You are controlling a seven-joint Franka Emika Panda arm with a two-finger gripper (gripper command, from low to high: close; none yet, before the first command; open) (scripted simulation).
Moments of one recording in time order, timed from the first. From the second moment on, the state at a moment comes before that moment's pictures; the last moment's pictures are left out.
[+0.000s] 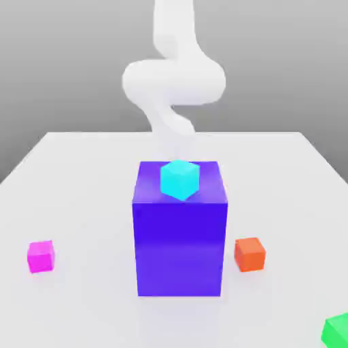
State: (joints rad) arm -0.06 -0.71 -0.01 -2.34 -0.01 2.35 0.87
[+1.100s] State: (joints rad) arm -0.64 0.34 -0.10 -2.65 0.22 2.99 1.20
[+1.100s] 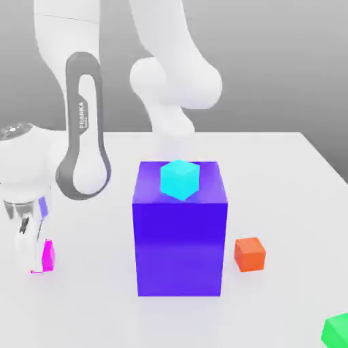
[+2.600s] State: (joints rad) arm 0.13 0.48 0.38 -2.14 -0.32 2.57 1.18
